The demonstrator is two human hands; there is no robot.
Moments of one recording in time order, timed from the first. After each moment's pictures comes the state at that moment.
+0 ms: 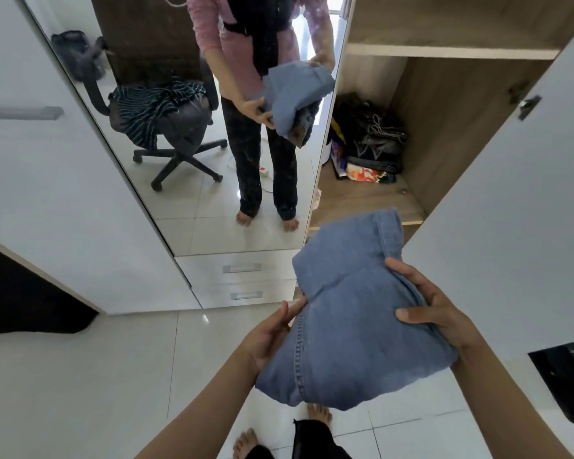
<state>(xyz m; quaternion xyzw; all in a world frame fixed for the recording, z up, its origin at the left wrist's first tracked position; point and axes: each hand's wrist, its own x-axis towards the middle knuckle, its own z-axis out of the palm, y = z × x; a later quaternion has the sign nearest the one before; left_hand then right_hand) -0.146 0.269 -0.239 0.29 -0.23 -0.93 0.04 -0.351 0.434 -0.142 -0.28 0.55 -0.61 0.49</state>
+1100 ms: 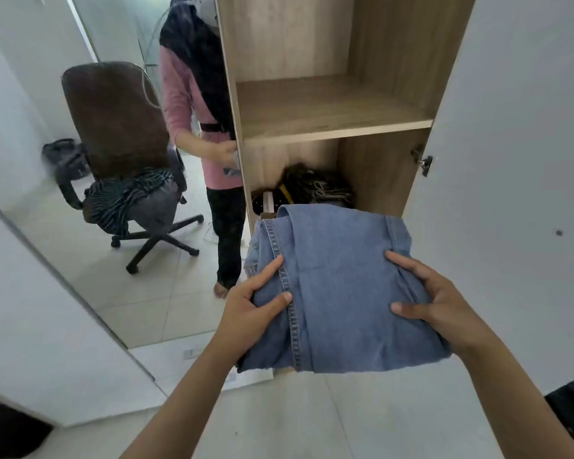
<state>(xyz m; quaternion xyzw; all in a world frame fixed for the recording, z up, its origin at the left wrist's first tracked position) -0.284 0.270 -0.097 0.22 -0.71 -0.62 0.27 -0.488 0.476 -0.089 -0.33 0.64 -0.62 0.31</state>
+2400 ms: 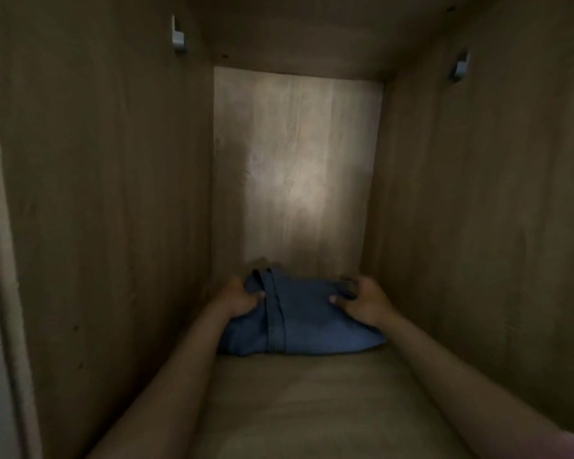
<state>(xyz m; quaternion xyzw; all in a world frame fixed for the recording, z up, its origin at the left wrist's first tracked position) -0.703 -0.106 0.108 0.39 -0.84 -0.29 0.25 -0.925 0.036 0.096 -0.47 0.79 -0.38 0.02</state>
